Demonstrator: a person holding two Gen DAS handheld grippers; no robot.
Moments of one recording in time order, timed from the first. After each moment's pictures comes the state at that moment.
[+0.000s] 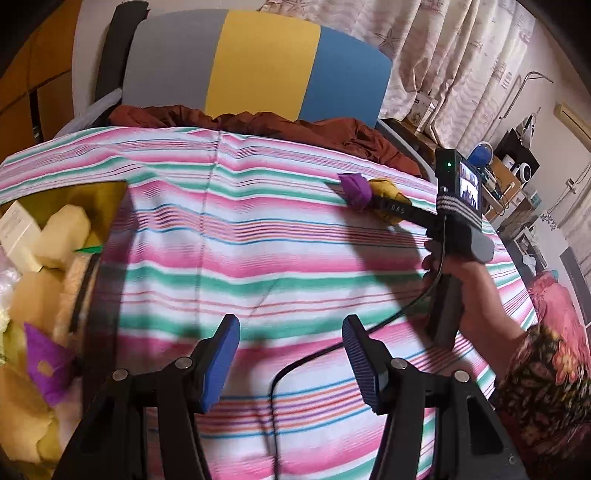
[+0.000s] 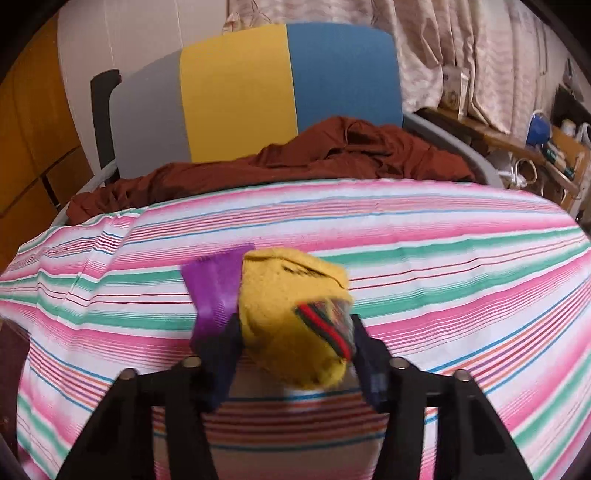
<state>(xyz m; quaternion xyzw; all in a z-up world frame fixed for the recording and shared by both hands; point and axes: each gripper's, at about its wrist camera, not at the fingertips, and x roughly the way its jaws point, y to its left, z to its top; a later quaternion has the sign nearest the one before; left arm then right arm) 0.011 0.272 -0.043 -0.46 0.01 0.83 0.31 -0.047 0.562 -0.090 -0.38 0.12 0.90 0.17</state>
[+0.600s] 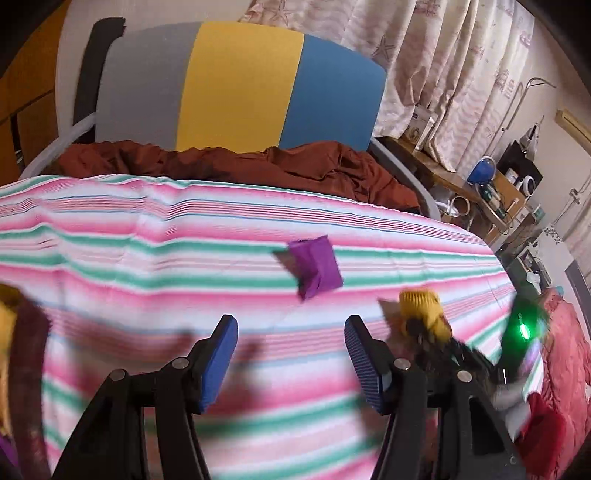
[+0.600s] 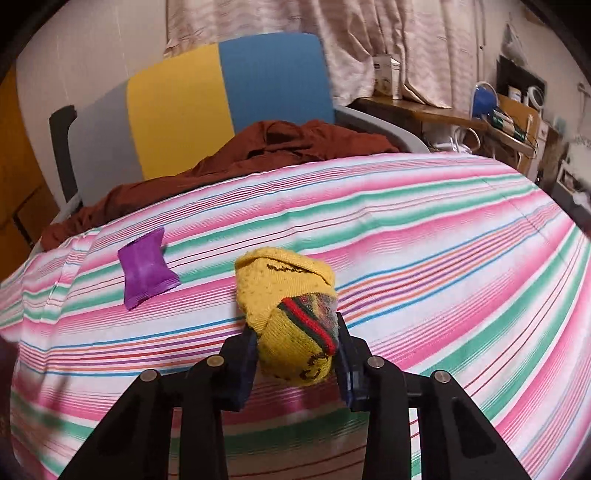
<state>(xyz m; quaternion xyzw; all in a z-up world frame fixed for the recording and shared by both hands) -0.060 0.409 -0.034 -0.44 0.00 0.85 0.30 0.040 0.593 -0.092 -0.35 0.16 0.88 0.26</state>
